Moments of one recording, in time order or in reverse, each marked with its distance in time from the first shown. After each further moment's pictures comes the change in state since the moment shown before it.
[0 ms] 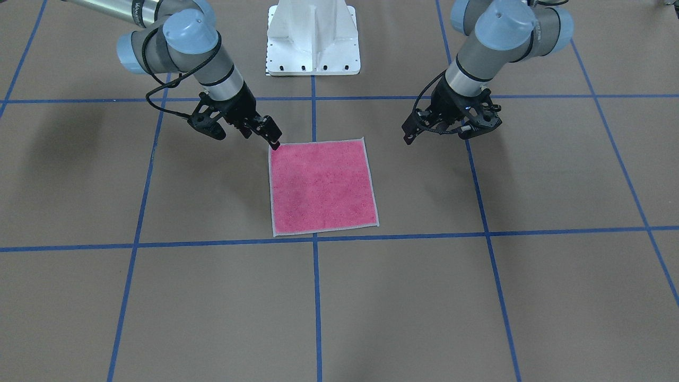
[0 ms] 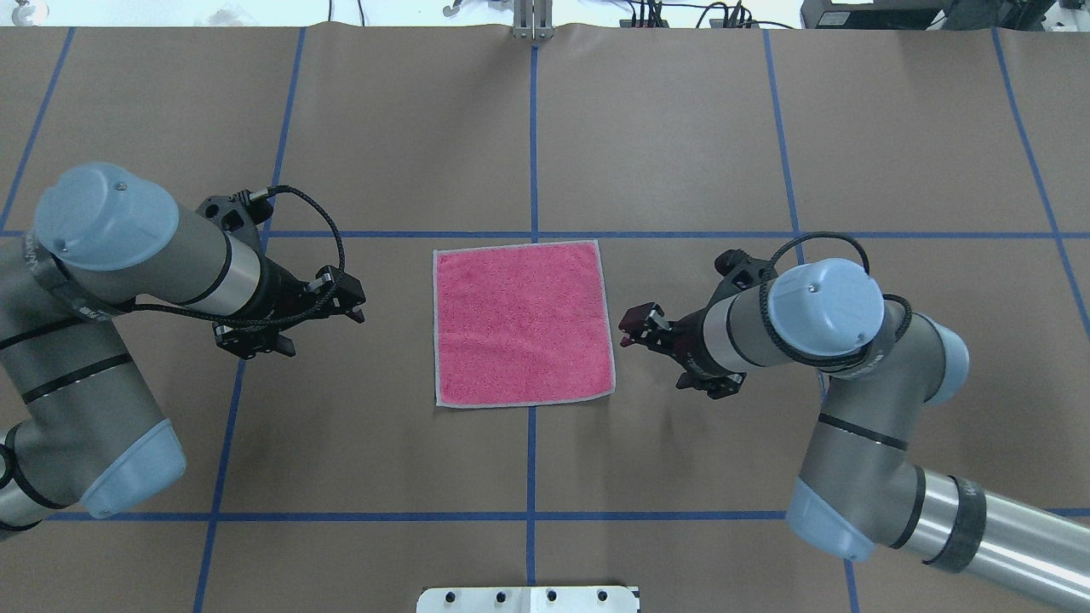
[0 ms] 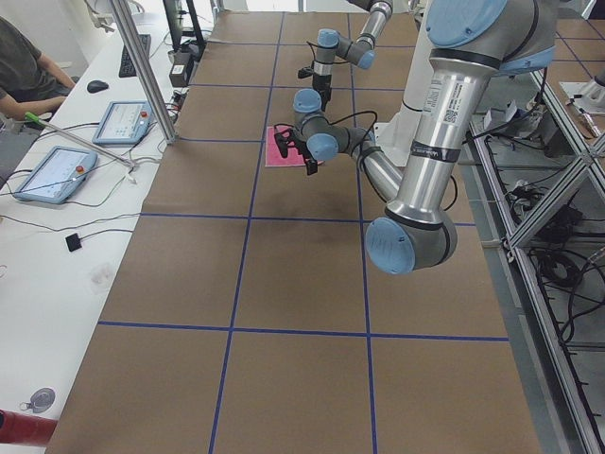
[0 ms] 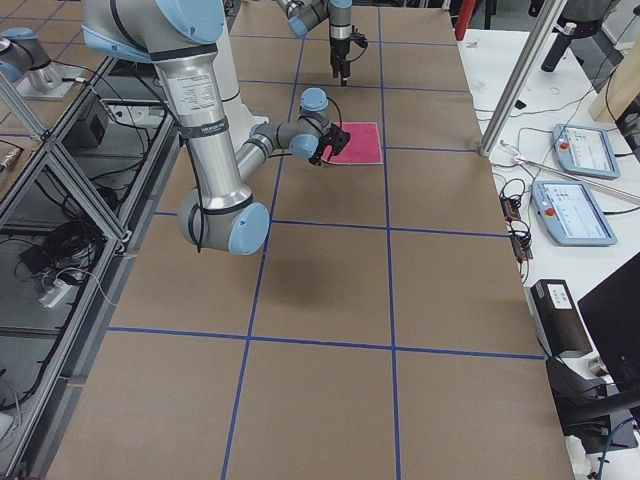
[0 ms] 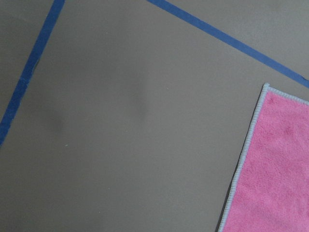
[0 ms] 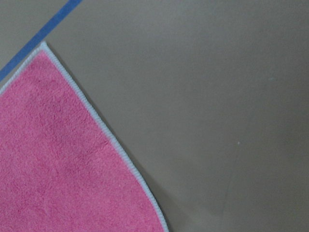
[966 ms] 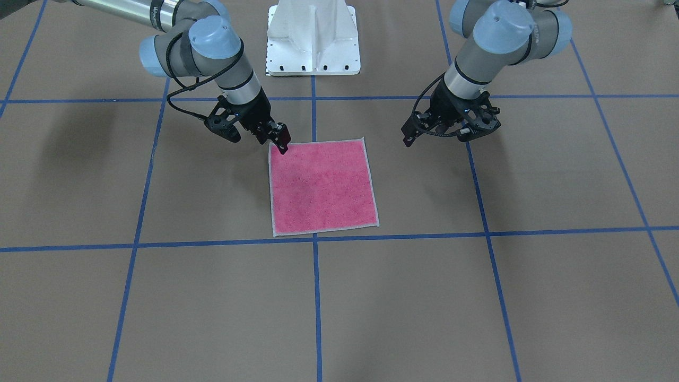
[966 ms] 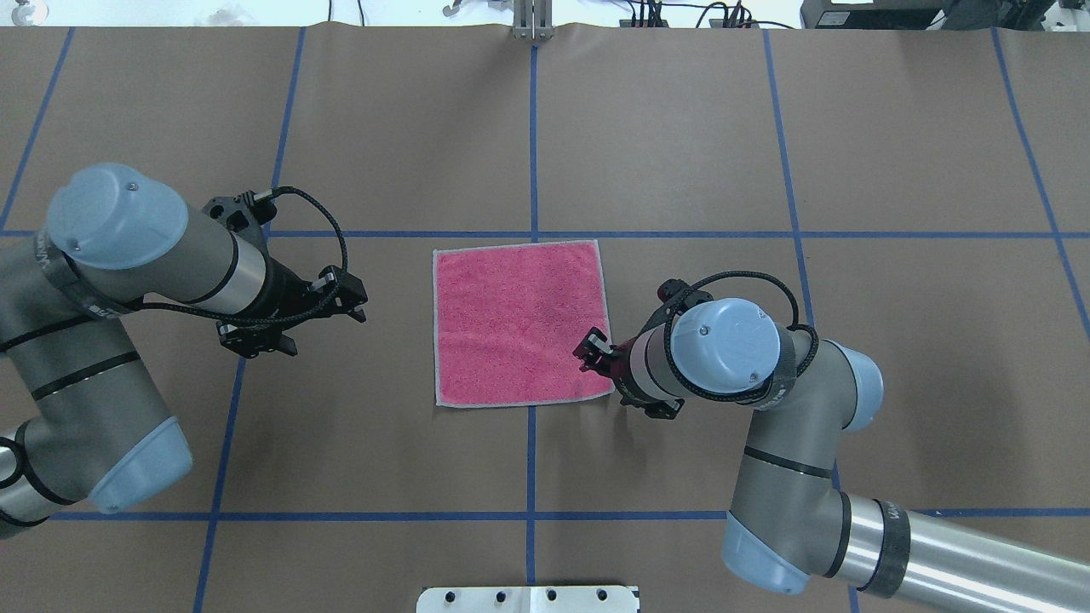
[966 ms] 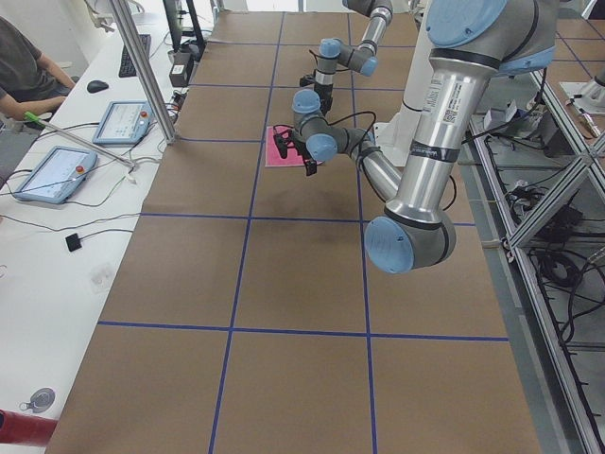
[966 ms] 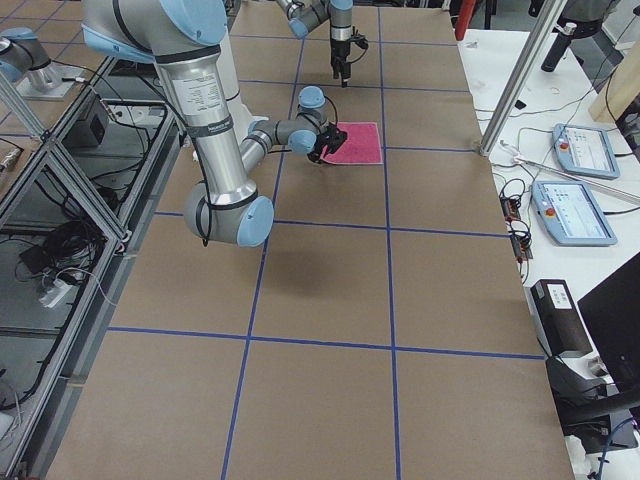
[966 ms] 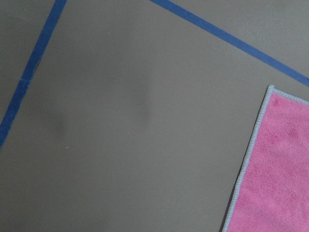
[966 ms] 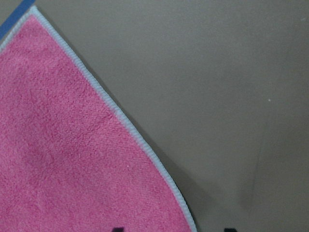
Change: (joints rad) left arm 0.000 -0.007 0.013 0.000 0.000 -0.003; right arm -0.023 0.050 -0.060 -0.018 -0.036 0.034
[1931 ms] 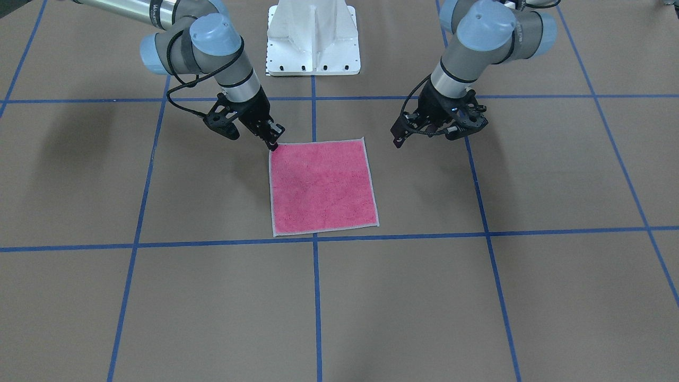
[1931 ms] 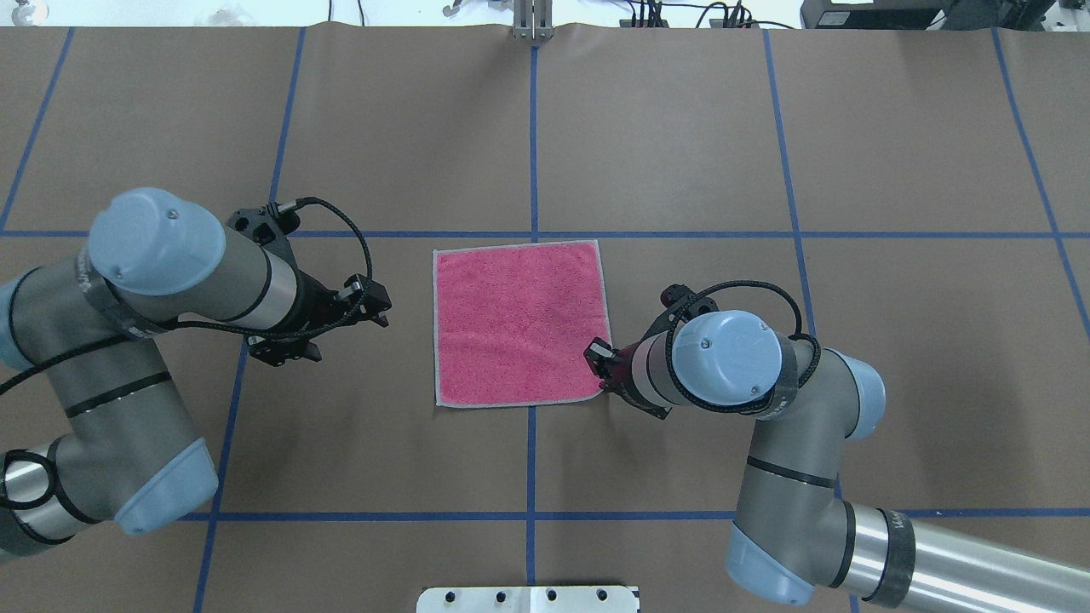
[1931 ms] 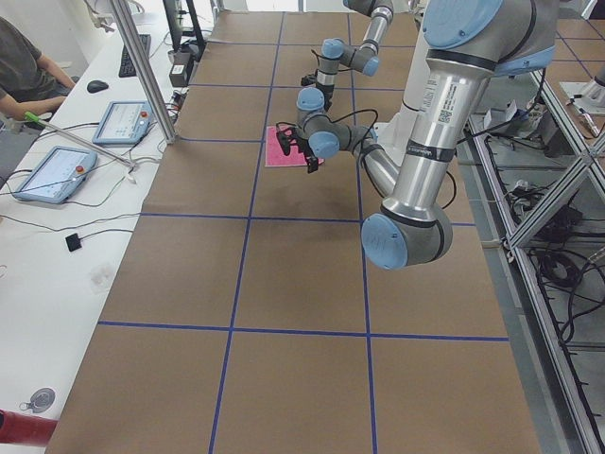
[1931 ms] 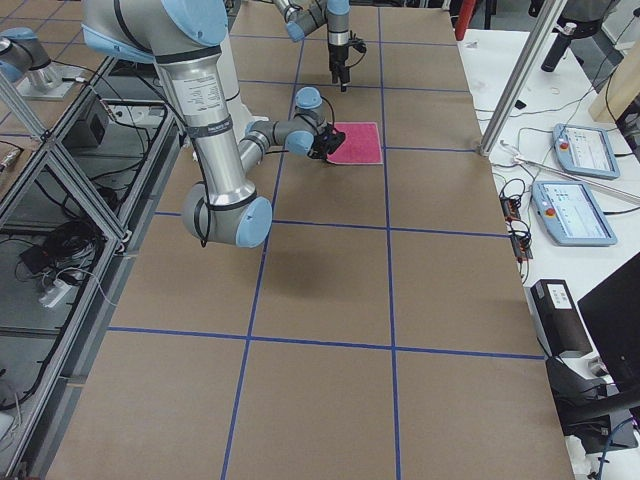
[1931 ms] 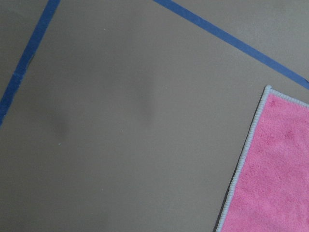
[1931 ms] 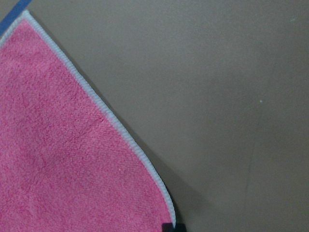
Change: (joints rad) left arm 0.071 -0.041 0.013 -0.002 0.110 -0.076; right arm -0.015 -0.012 0.015 -0.001 -0.038 0.013
